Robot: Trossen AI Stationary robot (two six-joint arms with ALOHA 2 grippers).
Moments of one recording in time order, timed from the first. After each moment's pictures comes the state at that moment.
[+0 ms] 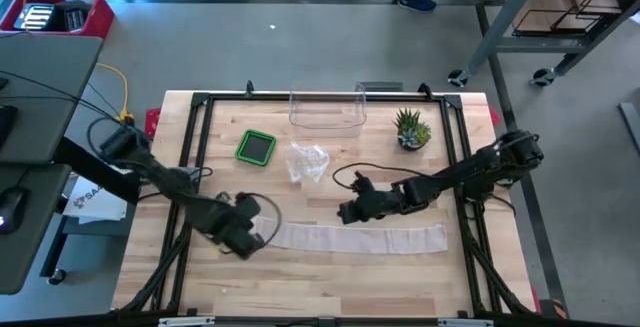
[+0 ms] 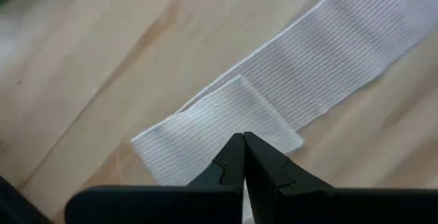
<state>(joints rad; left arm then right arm) -0.63 1.50 1.05 -1.09 -0.30 -1.34 0.29 1.61 0.84 0.07 0.19 1.43</state>
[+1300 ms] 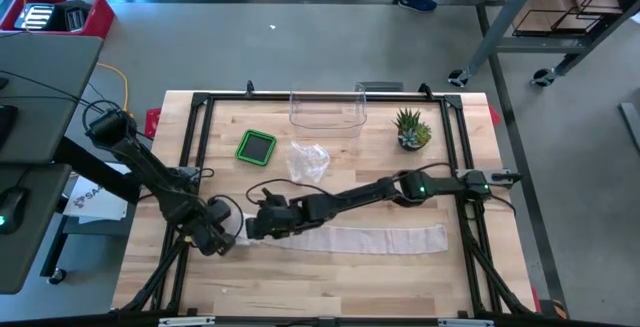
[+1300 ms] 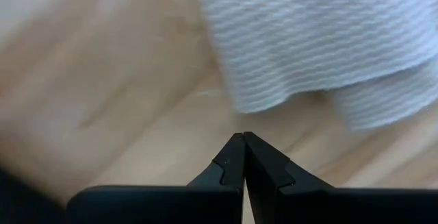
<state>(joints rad) -0.84 1.21 0.52 -0.71 -0.03 -1.72 0.22 2.62 2.33 -0.49 0.05 1.53</state>
